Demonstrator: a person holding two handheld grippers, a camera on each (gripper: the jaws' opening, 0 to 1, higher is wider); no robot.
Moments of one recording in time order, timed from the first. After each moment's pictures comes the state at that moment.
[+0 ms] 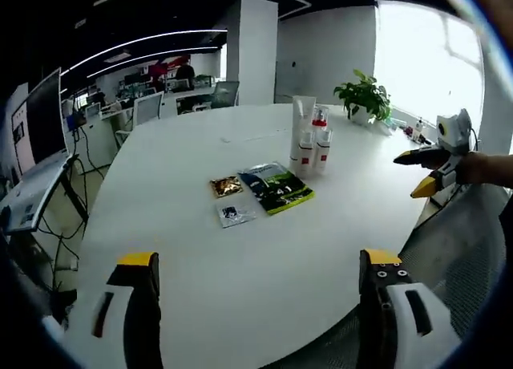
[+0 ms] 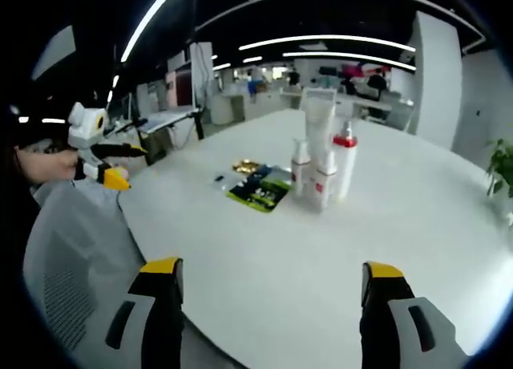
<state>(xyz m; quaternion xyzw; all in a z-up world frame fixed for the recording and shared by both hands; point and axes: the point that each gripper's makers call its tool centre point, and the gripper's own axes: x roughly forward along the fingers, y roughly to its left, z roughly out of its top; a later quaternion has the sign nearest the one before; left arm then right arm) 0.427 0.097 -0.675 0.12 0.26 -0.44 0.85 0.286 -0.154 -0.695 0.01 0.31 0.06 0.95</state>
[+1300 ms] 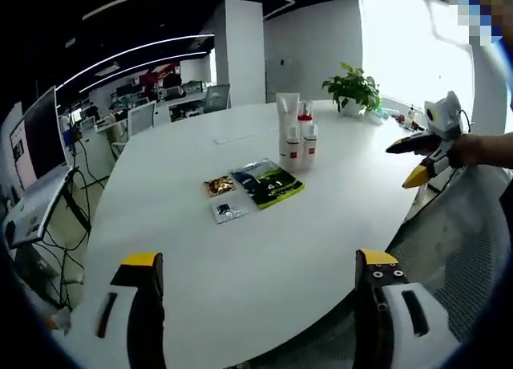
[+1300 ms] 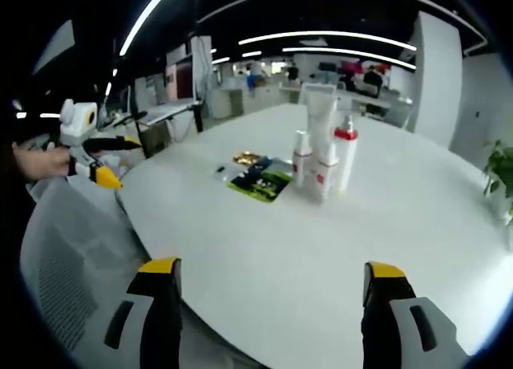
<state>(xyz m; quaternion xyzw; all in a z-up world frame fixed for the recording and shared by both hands) 0.407 0.107 -0.674 0.13 0.24 -0.46 0.85 0.274 -0.149 -0.699 0.00 0.32 0.06 0.95</state>
